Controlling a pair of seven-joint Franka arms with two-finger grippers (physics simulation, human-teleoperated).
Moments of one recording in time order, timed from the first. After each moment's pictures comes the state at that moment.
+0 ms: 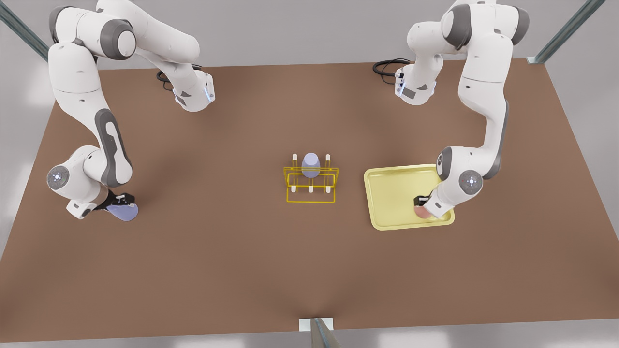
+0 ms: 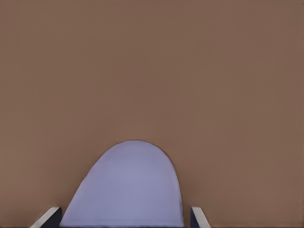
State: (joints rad) left arm -0.11 0.44 -0.01 -2.02 -0.01 2.36 -0.06; right arm -0.24 0.46 -0.14 -2.09 0.08 2.52 -0.59
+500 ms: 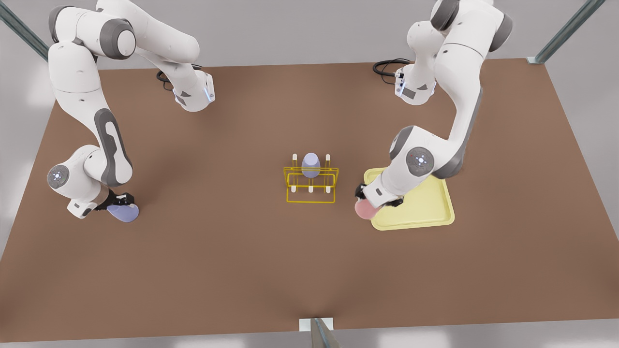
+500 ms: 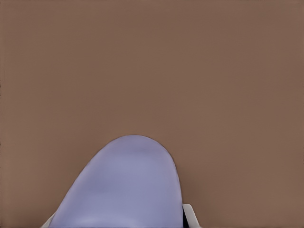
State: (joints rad) left arm -0.17 0.48 -0.35 -1.55 -0.01 2.08 -0.23; right arm -0.24 0.45 -0.13 -2.09 0.11 2.53 -0.62
